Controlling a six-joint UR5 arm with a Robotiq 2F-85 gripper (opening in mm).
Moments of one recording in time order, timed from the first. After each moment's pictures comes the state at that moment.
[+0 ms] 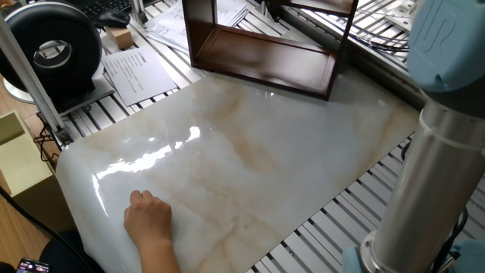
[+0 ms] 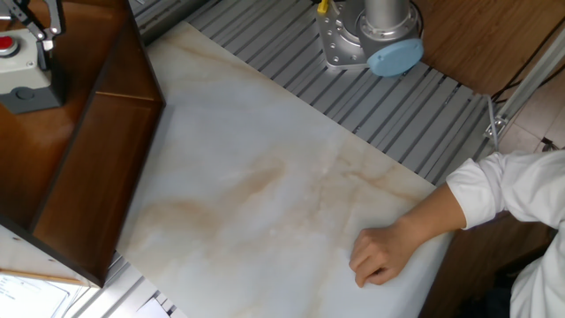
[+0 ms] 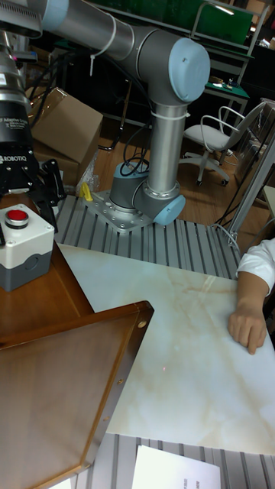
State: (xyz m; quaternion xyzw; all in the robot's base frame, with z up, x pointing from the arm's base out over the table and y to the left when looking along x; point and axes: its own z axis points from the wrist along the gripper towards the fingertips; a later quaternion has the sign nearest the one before) arm 0.697 -0.173 0.325 -0.41 0.85 0.08 0.32
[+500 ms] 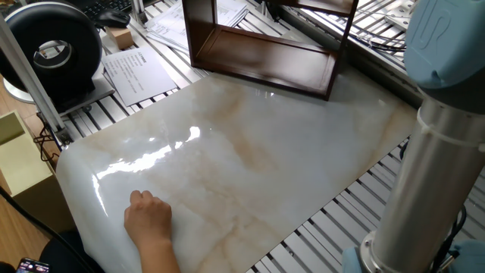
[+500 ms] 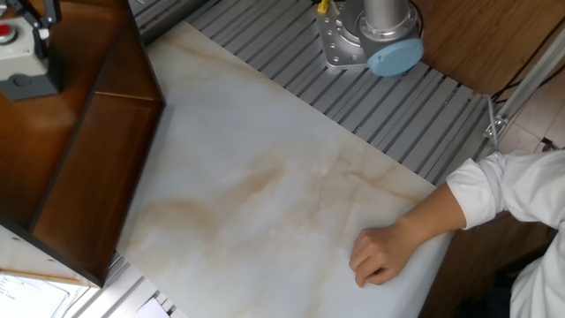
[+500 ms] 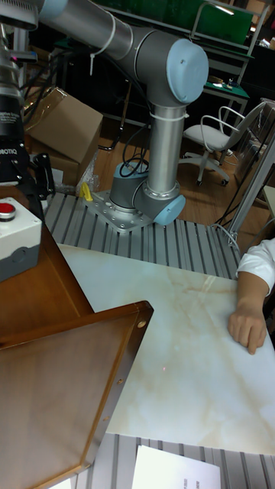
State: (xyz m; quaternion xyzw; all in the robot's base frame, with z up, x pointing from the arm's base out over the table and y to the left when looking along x) arm 0.685 -0.193 0.328 -0.39 0.88 0.06 0.28
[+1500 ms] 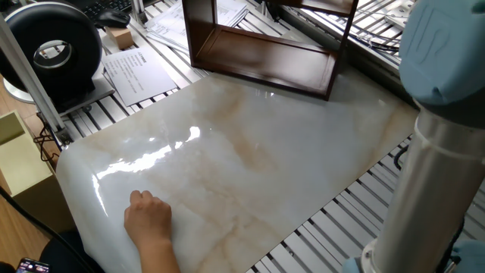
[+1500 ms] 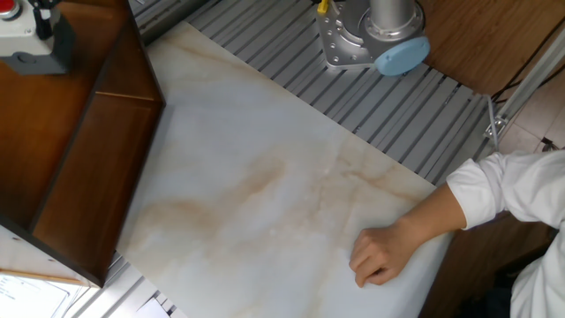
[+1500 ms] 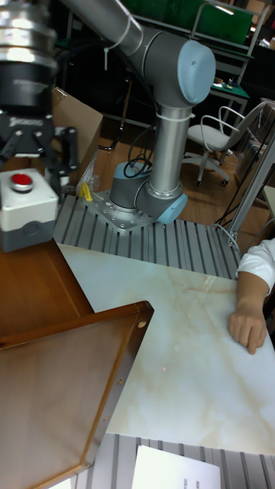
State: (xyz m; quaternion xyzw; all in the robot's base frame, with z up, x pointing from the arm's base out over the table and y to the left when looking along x) arm 0.674 -0.153 0.376 -0.27 0.94 0.04 0.22
